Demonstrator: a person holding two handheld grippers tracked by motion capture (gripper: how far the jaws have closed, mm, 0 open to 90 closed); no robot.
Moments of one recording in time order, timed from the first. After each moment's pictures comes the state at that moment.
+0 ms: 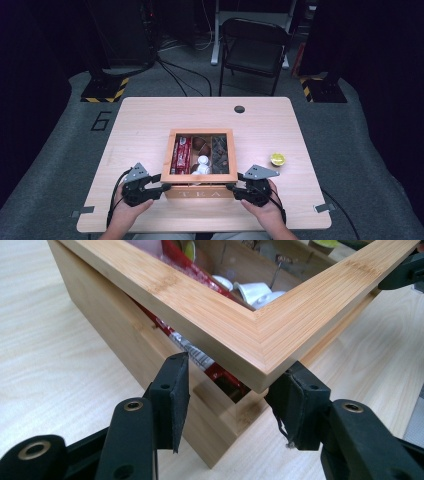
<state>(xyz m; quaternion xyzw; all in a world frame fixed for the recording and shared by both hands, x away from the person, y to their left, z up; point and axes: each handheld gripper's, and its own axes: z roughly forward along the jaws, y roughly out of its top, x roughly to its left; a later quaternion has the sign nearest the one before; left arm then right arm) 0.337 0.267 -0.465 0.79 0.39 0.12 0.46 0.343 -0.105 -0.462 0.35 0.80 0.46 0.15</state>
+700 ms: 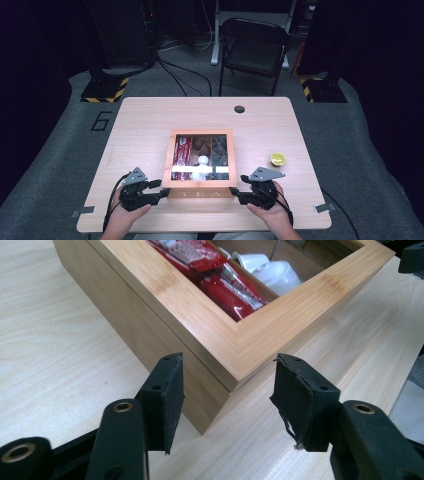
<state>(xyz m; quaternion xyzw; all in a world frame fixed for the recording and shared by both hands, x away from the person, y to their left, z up) 0.328 0.274 -0.468 0.79 0.40 0.10 0.45 0.336 -0.120 -0.460 0.35 0.81 0.45 0.13</state>
